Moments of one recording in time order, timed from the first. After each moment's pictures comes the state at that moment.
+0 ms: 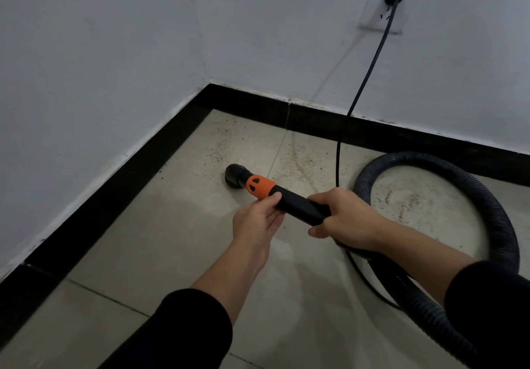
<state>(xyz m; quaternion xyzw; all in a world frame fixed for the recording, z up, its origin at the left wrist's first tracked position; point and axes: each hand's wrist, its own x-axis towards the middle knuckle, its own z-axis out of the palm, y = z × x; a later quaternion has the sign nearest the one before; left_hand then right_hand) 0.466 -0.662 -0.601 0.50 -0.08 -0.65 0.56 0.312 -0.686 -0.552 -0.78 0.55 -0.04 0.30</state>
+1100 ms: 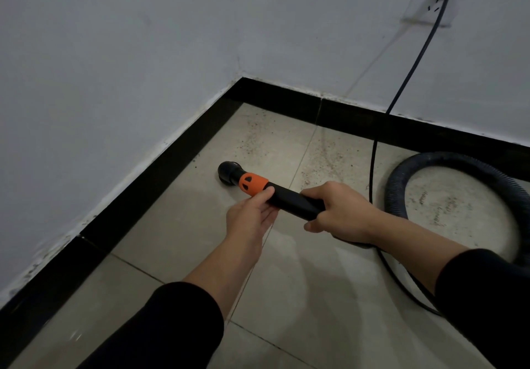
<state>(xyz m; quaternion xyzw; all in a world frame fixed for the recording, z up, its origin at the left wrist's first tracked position) 0.520 -0.639 -0.594 0.55 -0.06 -0.59 0.59 0.368 -0.685 -0.558 -0.82 0.50 -0.01 0.29</state>
